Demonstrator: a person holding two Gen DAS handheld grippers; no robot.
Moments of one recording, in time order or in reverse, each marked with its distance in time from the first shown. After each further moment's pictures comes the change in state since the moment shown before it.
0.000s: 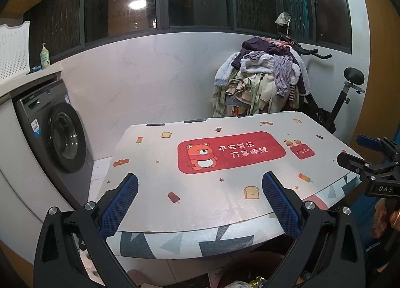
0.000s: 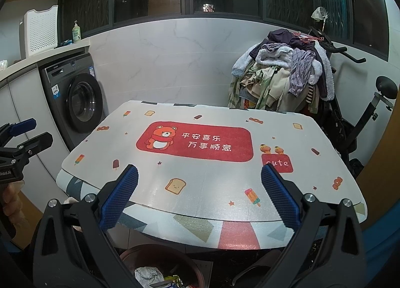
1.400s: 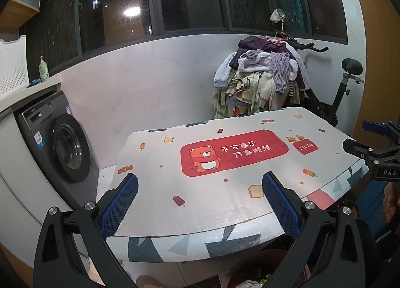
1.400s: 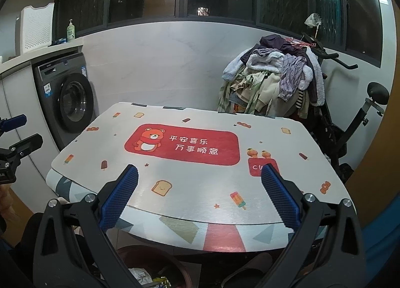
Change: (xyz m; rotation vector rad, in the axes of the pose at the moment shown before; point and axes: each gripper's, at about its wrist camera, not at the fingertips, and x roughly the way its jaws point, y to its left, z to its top) left arm 0.002 0.001 -0.002 0.064 -0.017 0.012; right arm -0.004 -0.013 -0.001 -0.023 -0.020 -0.063
